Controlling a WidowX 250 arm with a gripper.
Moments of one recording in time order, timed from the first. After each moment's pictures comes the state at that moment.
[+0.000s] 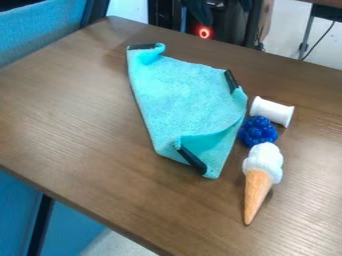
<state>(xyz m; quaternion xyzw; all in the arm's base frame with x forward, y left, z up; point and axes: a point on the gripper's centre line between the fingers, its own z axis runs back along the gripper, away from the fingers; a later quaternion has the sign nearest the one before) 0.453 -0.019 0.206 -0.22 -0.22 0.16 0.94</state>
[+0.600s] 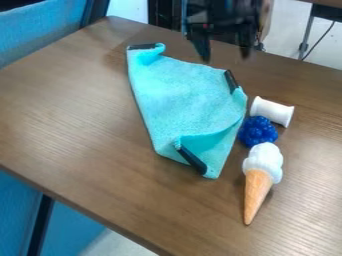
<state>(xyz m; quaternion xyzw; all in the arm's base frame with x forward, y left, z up) 0.454 -0.030 0.147 -0.11 -0.17 0.16 0.97</state>
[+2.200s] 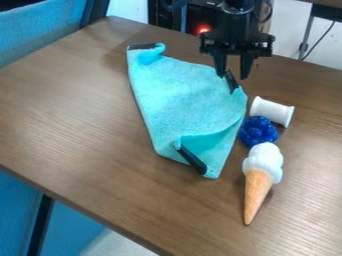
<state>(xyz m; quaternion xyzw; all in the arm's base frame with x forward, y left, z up) 0.469 -0.042 0.118 -0.03 -0.16 0.14 0.98</state>
